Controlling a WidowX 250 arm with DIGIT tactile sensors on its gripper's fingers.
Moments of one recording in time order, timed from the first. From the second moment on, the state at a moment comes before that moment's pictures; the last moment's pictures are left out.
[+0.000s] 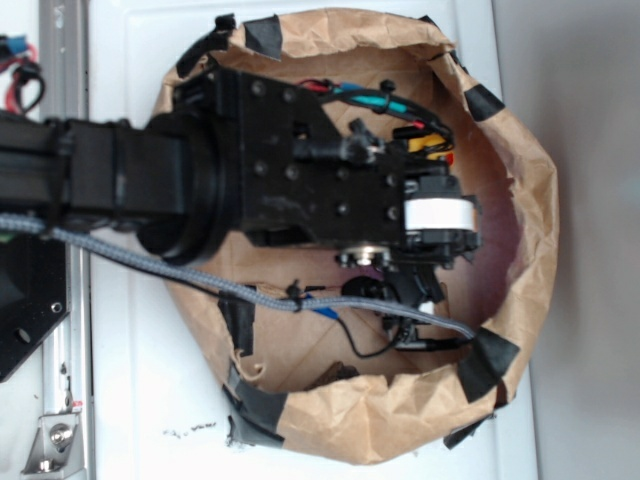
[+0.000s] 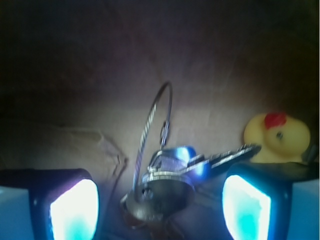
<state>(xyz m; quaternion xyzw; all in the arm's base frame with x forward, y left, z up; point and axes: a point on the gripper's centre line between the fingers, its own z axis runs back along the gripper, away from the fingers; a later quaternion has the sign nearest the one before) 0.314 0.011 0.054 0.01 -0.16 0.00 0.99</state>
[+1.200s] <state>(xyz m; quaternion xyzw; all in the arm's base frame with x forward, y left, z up) 0.332 0.016 0.042 0.03 -0.18 0.06 0.98</state>
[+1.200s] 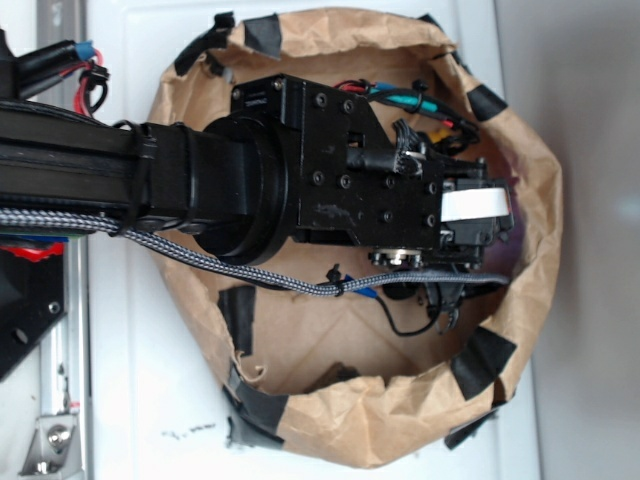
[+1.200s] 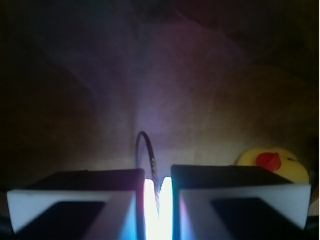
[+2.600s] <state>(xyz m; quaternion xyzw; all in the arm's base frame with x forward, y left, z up) 0.272 0.022 0.154 -0.01 -0.09 0.06 0.99</state>
